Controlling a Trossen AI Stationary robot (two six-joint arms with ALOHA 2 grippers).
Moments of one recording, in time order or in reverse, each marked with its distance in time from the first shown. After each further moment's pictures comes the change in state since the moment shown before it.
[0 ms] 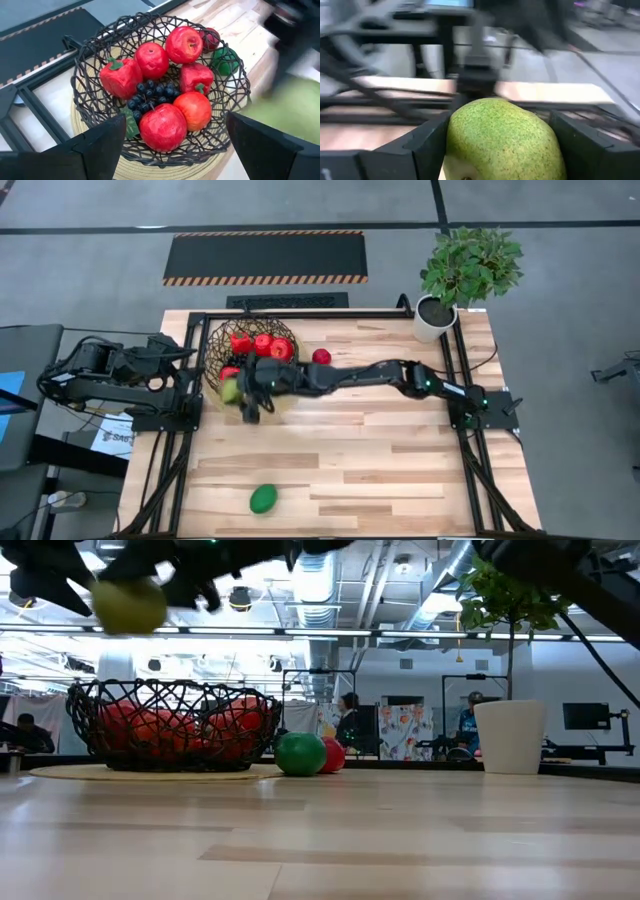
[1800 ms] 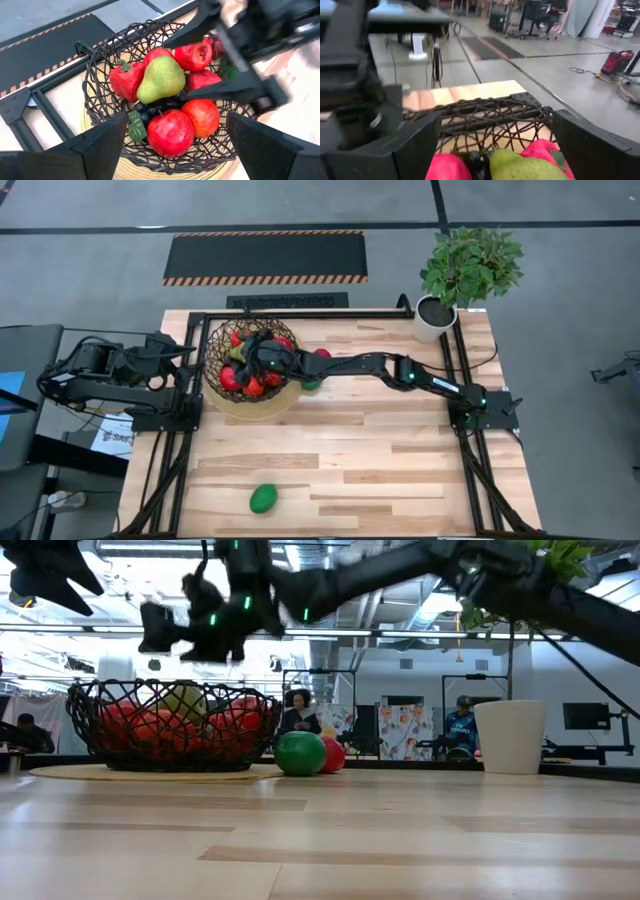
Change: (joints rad) left arm 0.000 0.000 0.000 -0.002 -0.054 -0.007; right arm -0.127 0.159 -0.002 0.291 0.251 0.033
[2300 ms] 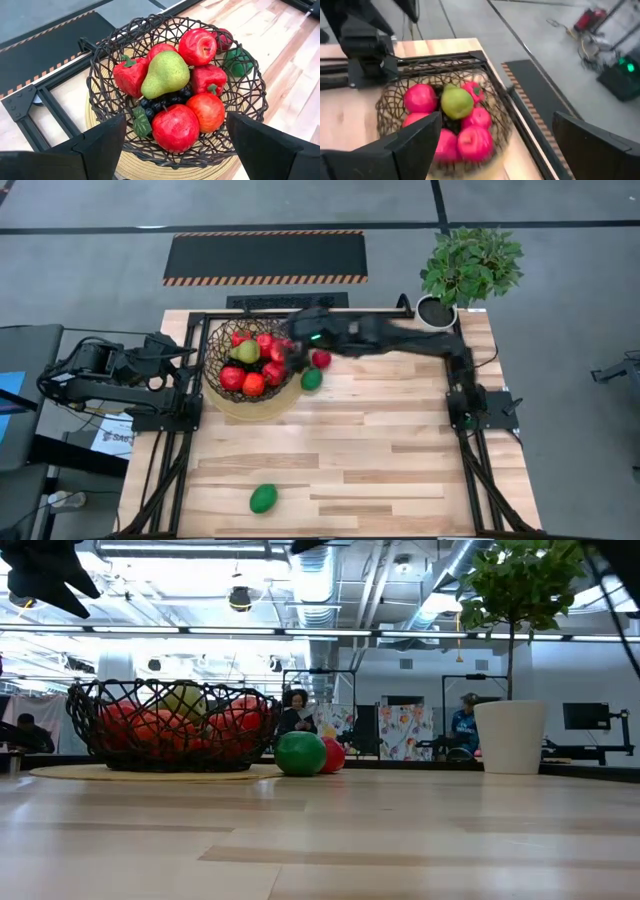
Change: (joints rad) left arm 0.000 0.000 0.000 -0.031 0.002 0.005; right arm 0.056 -0.556 0.001 -0.984 0.176 -0.006
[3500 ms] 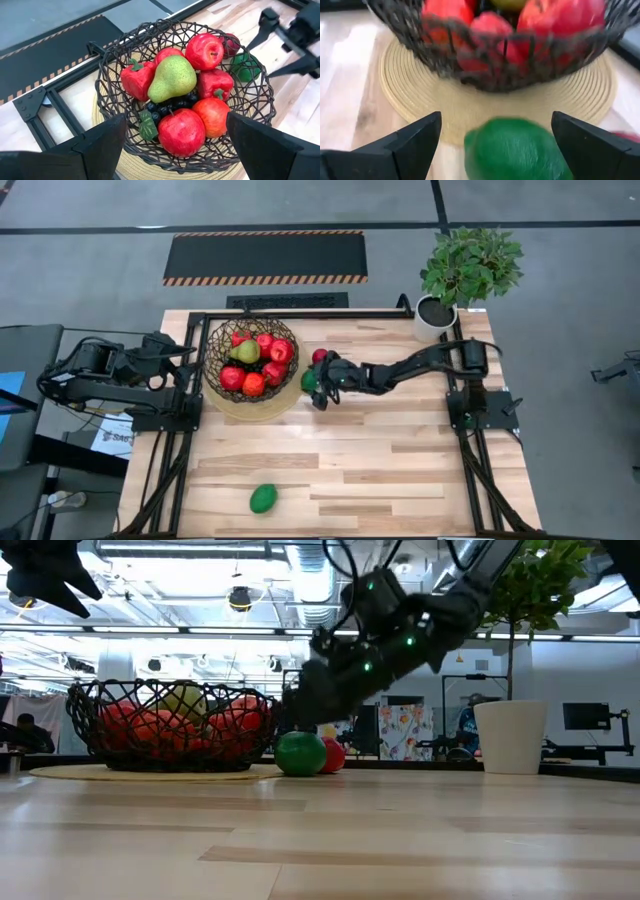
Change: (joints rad) left arm 0.000 0.000 0.000 -0.005 -0.039 -0.010; right arm -0.056 -0.109 -1.330 1.328 -0.291 0.077
